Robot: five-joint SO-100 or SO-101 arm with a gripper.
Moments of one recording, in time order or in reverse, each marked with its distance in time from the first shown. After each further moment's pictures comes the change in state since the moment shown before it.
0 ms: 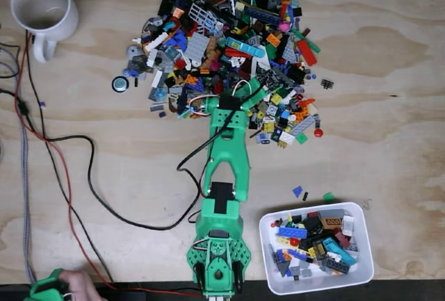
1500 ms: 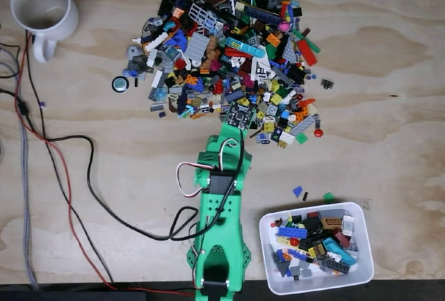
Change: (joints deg) arm -1.2 59.8 24.3 18.3 -38.1
